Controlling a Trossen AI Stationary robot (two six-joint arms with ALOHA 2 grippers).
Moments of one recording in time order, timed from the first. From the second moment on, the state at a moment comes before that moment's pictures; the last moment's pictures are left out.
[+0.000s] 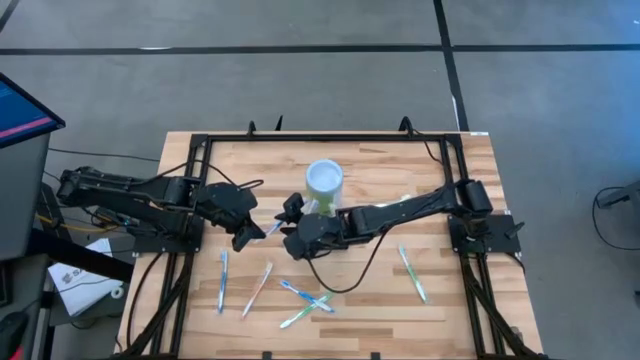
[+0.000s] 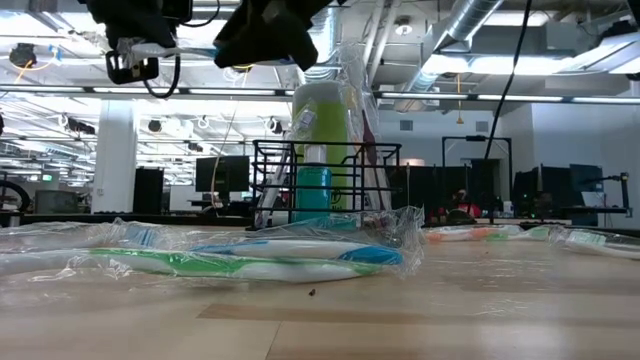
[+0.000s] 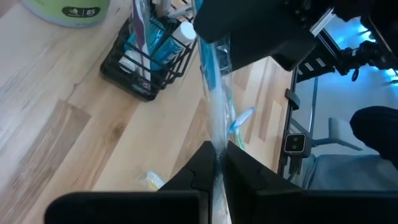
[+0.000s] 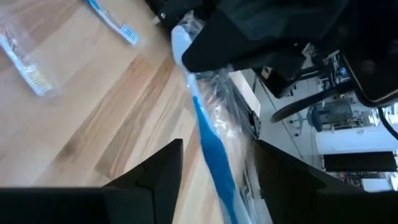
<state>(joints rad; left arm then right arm) -0.10 0.94 0.80 -0.58 0.12 -0.74 0.20 2.01 1.65 -0.18 0.45 -0.85</state>
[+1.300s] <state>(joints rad) -0.09 0.85 0.80 -0.51 0.08 -0.65 0.20 1.97 1.65 -0.31 0.32 -0.75</state>
